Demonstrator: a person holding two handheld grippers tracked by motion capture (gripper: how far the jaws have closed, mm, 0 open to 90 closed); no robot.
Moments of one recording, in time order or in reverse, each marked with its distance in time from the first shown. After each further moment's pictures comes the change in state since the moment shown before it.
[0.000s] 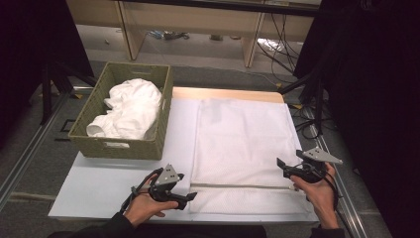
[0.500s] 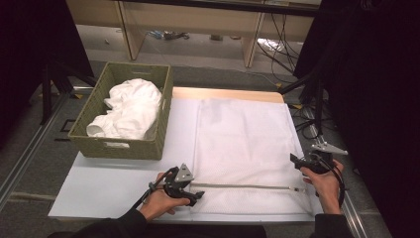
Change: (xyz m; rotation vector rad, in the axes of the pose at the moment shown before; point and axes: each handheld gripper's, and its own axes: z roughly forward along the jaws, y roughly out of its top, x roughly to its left) left arm 0.001 0.002 0.043 0.107 0.022 0.046; right arm -0.049 -0.010 0.022 0.133 -0.105 0.130
